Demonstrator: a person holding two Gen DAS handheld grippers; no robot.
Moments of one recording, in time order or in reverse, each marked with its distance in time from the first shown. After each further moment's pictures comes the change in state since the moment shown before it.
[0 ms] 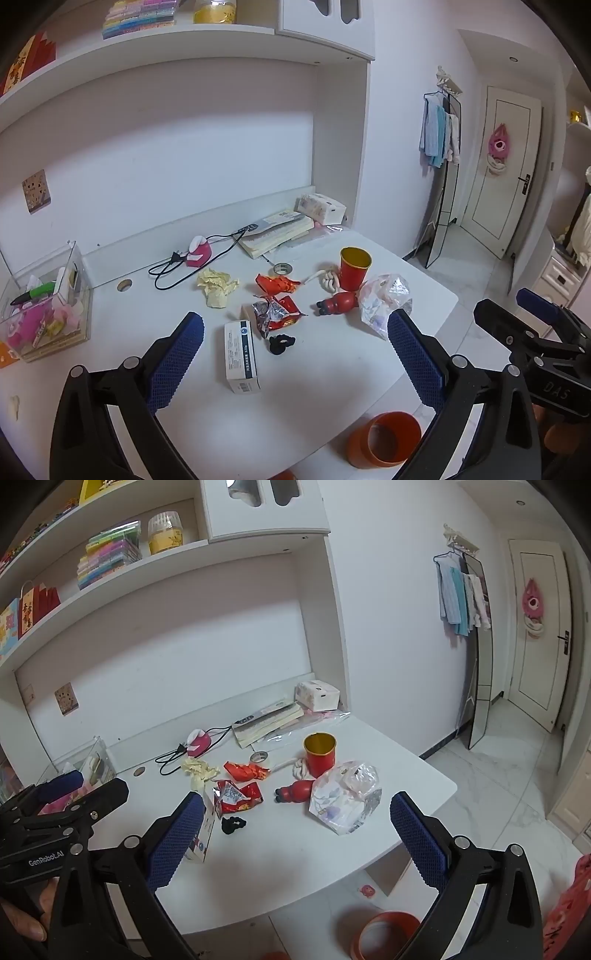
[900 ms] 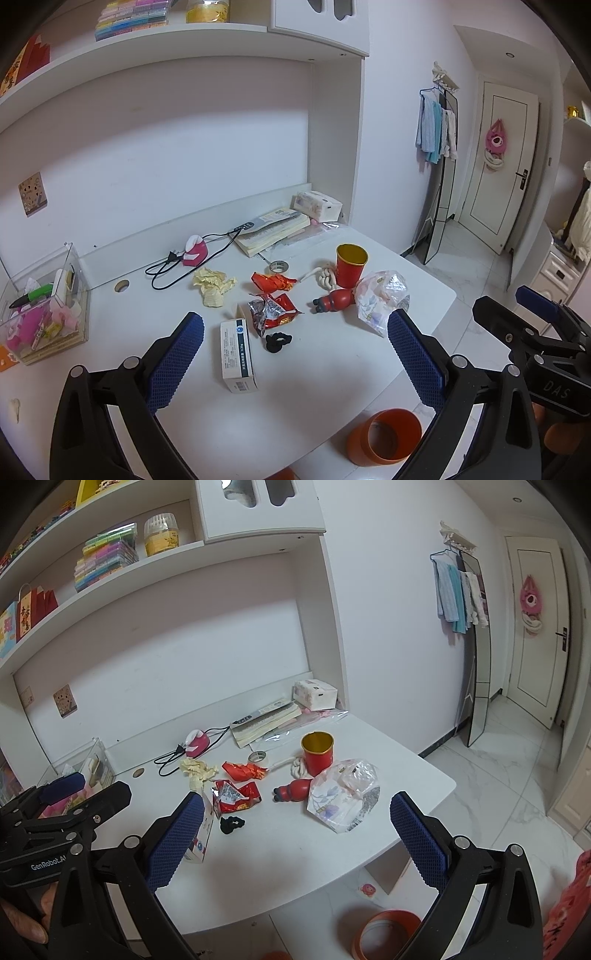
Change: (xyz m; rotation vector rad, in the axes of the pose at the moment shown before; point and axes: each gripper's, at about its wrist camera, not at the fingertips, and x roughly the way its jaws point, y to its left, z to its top) left arm 0.004 -0.001 -0.002 0.020 0.007 -0.005; right arm 0.001 -0.003 -0.001 0.009 0.001 -0.004
